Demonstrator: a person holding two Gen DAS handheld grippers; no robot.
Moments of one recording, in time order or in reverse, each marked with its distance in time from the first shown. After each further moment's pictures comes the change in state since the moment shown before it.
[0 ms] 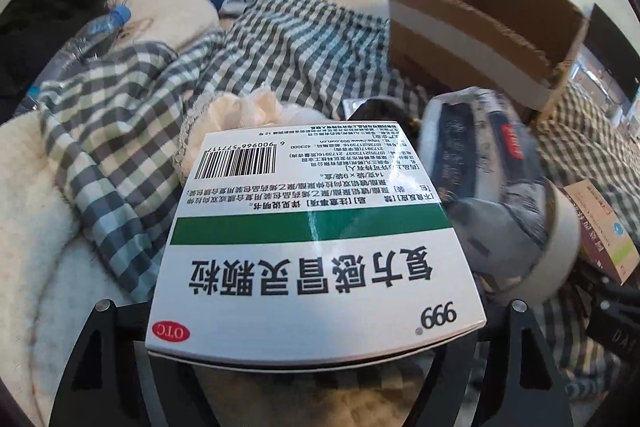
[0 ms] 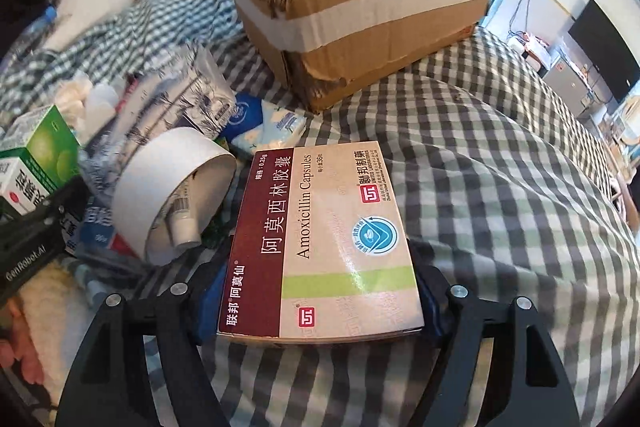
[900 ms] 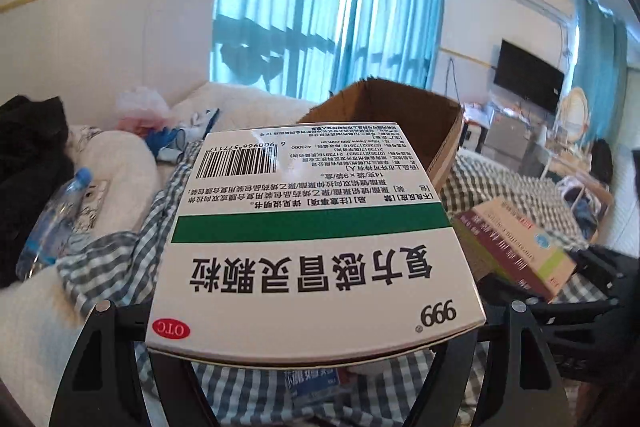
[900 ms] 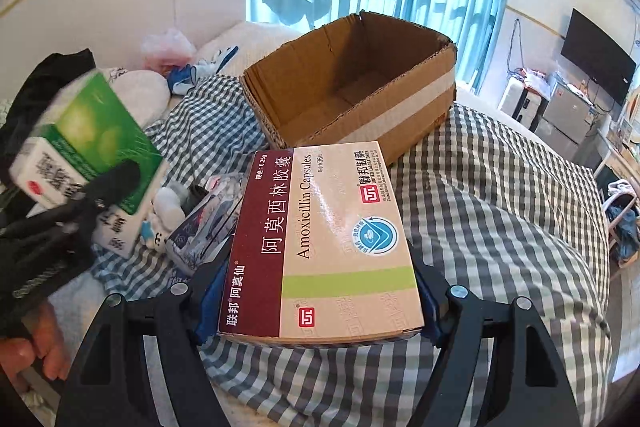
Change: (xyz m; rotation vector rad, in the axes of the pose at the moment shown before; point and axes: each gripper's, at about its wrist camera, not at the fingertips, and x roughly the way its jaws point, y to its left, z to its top) left arm -0.108 -0.040 0.063 0.161 -0.335 -0.214; right arm -0.082 -0.025 0.032 0.051 -0.250 0.120
